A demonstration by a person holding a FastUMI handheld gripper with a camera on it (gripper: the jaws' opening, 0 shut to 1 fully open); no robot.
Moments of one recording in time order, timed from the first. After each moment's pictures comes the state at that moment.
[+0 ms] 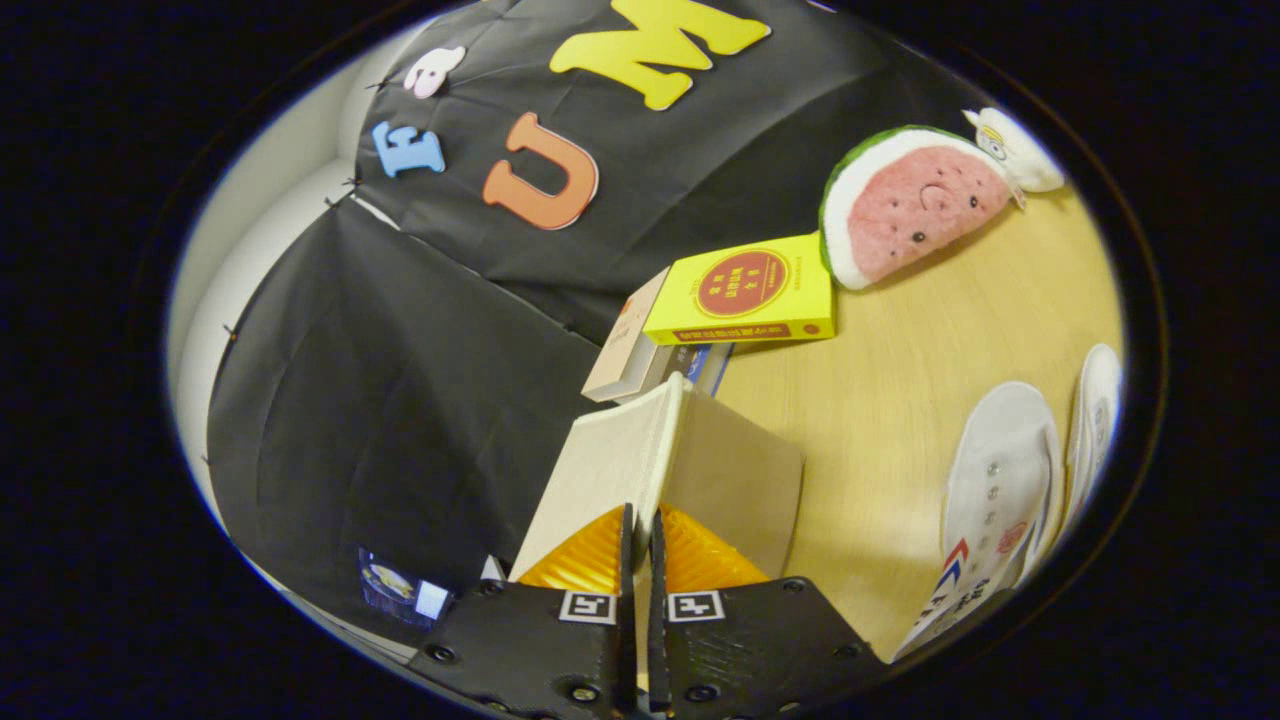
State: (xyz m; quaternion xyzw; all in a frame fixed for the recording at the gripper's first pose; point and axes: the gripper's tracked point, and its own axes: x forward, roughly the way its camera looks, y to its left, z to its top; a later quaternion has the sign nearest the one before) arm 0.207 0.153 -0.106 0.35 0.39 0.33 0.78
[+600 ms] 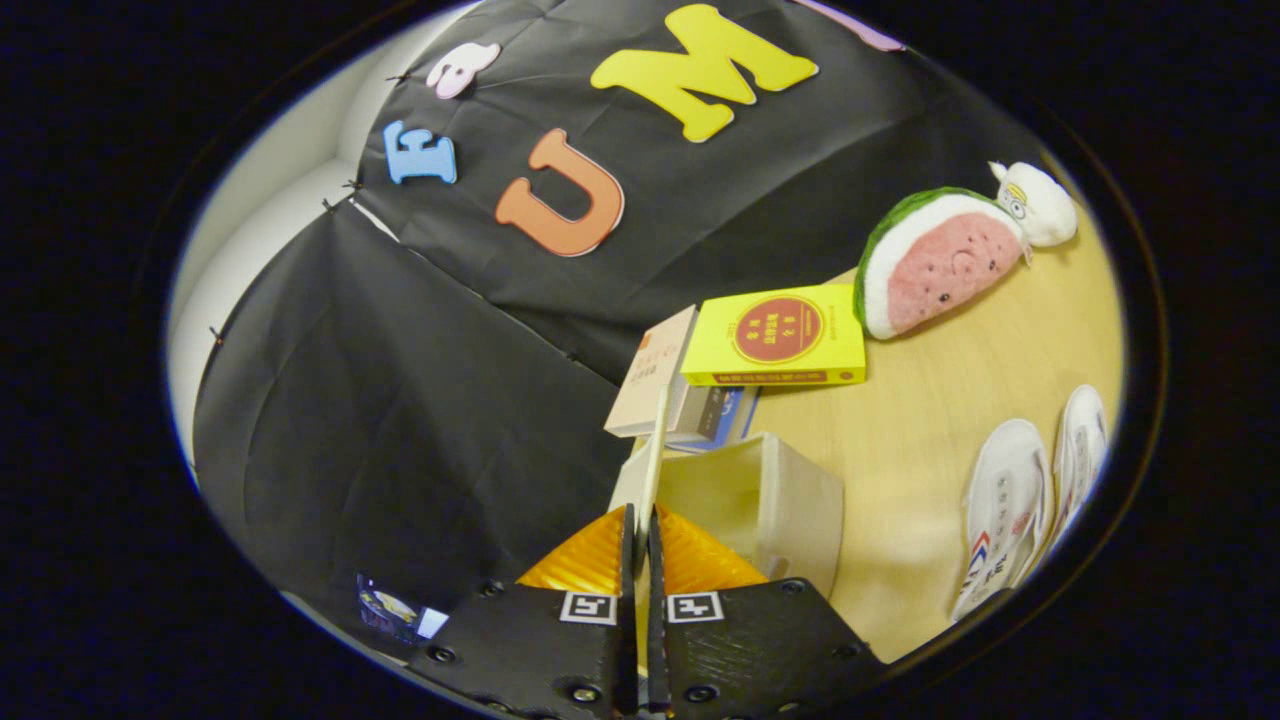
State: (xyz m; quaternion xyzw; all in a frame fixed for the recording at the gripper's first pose) arm 0.208 0.197 -0.007 0.34 0.36 0.31 0.81
